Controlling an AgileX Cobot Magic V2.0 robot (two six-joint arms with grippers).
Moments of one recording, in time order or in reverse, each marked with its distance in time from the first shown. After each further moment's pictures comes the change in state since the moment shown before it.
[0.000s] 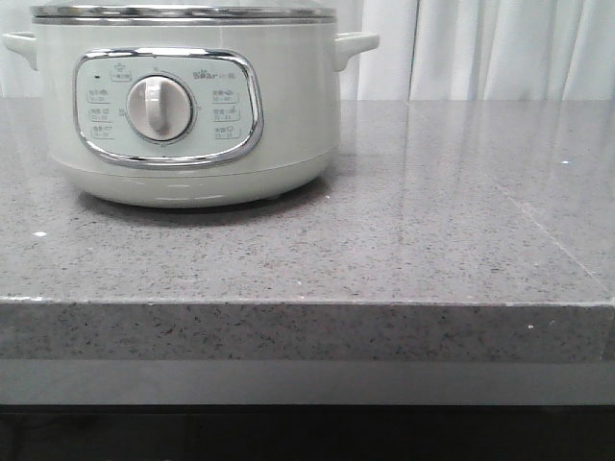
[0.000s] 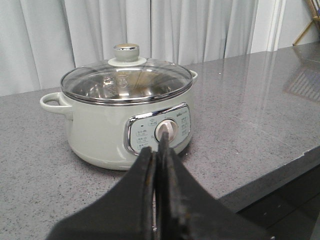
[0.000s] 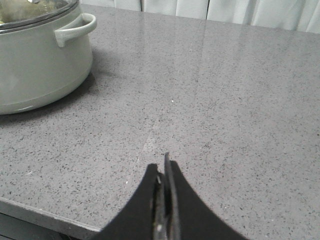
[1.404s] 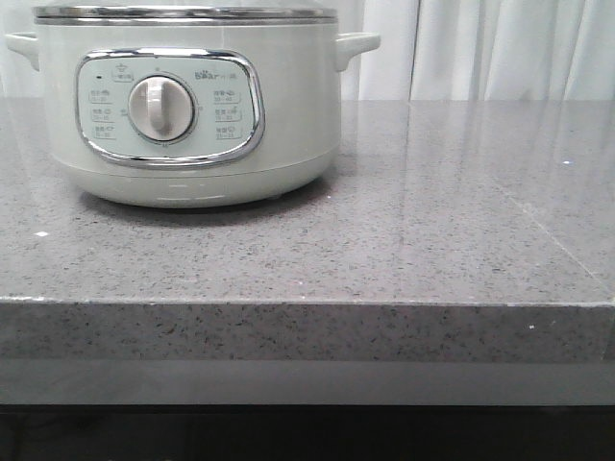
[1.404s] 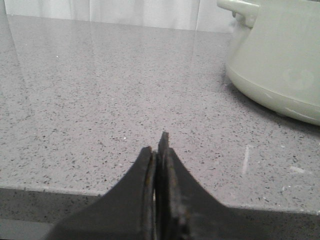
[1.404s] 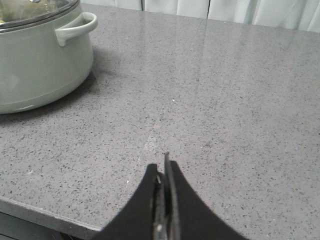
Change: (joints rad) left arm 0.383 0.000 0.555 0.205 -0.504 -0.247; right arm 0.000 -0.001 0.003 0.002 0.000 0.000
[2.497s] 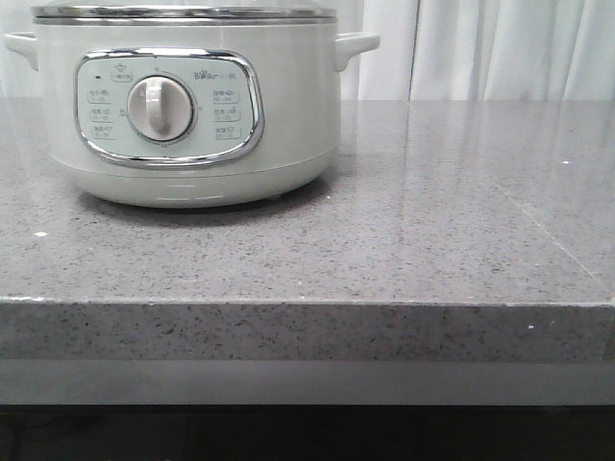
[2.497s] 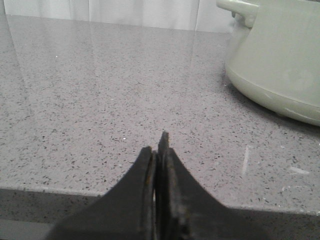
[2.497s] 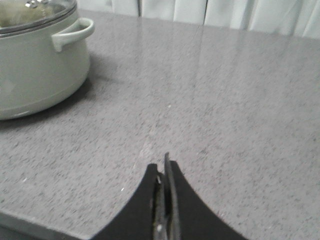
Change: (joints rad) left arm 0.000 0.000 0.000 -0.001 -0.002 0.000; right arm 0.000 -0.007 0.042 -0.010 -0.080 0.000
